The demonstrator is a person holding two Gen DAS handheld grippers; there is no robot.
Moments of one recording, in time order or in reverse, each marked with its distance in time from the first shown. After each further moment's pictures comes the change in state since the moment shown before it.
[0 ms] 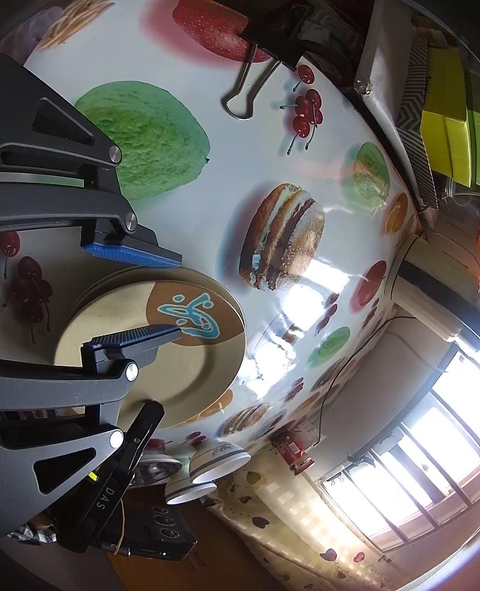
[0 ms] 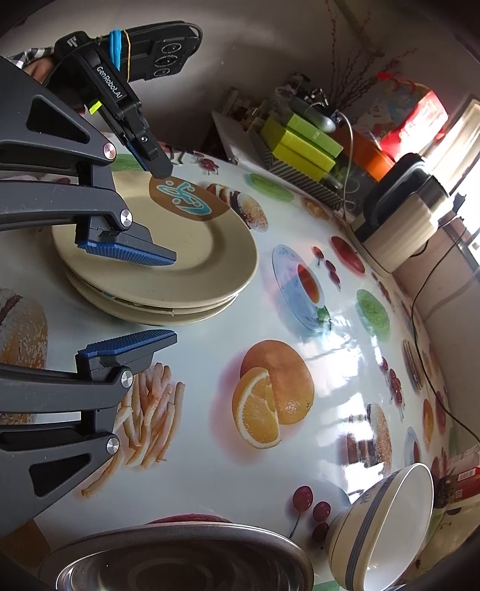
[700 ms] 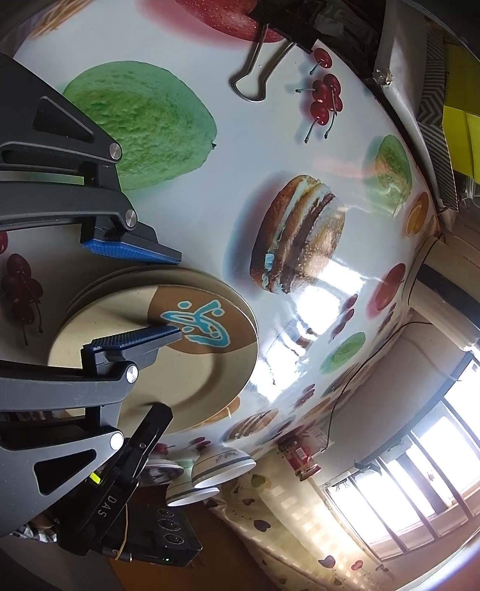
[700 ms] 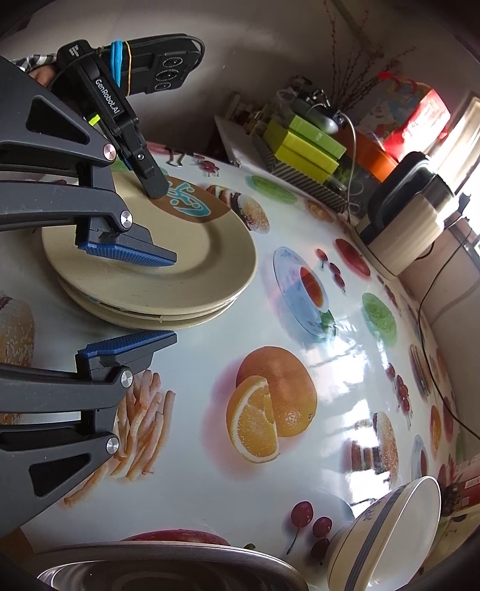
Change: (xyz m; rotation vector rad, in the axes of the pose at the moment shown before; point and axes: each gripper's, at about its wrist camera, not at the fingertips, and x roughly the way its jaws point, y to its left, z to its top) left arm 0.017 0.005 0.002 -0.024 0.050 -0.031; right arm 0.008 0.001 0.006 -0.003 0.017 0.018
